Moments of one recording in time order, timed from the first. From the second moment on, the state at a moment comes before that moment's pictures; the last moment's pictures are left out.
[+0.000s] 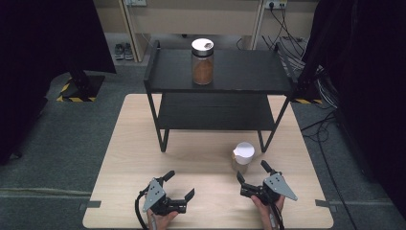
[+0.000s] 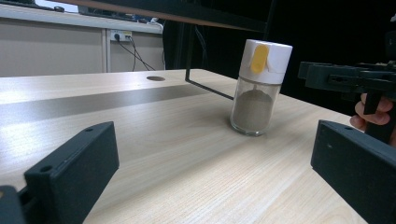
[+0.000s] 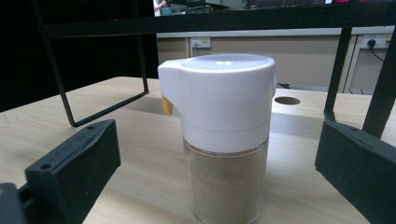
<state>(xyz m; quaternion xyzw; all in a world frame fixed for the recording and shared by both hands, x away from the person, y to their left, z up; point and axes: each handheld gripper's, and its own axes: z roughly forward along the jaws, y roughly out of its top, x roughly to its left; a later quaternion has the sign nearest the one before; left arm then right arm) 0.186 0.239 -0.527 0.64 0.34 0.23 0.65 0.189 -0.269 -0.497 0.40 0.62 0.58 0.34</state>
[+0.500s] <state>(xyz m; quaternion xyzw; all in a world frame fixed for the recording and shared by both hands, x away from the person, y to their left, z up) 0.185 0.239 -0.527 0.64 0.34 0.23 0.65 0.198 -0.266 -0.499 0.40 0.63 0.57 0.34</state>
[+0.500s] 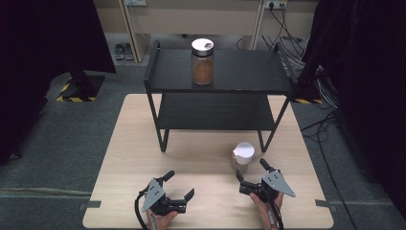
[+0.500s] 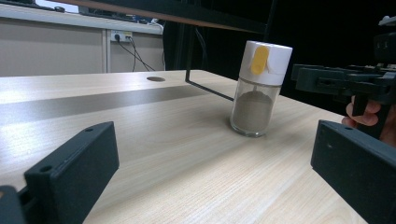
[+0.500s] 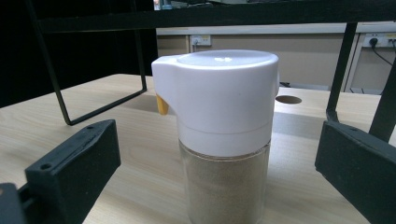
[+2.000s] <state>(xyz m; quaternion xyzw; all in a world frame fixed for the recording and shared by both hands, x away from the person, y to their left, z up) 0.185 0.239 -0.526 0.64 0.34 0.23 0.65 0.249 -0.254 -0.495 0.40 0.67 0.54 0.32</state>
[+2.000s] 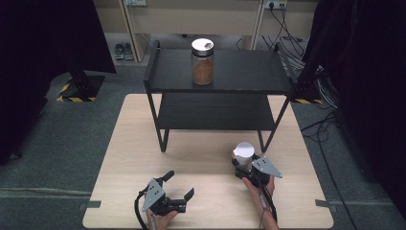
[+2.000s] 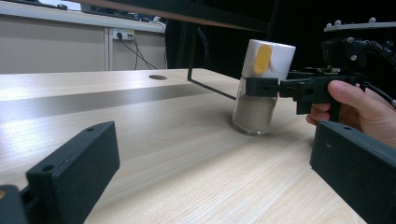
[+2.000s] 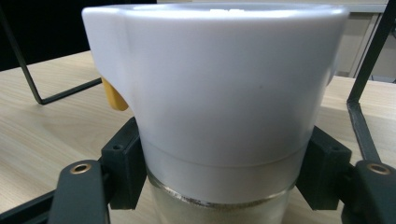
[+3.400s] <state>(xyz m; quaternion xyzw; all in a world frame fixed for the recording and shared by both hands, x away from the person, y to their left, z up) 0.185 0.240 -0.527 0.64 0.35 0.23 0.65 0.229 -0.255 -0.463 0.38 0.67 0.55 0.32</state>
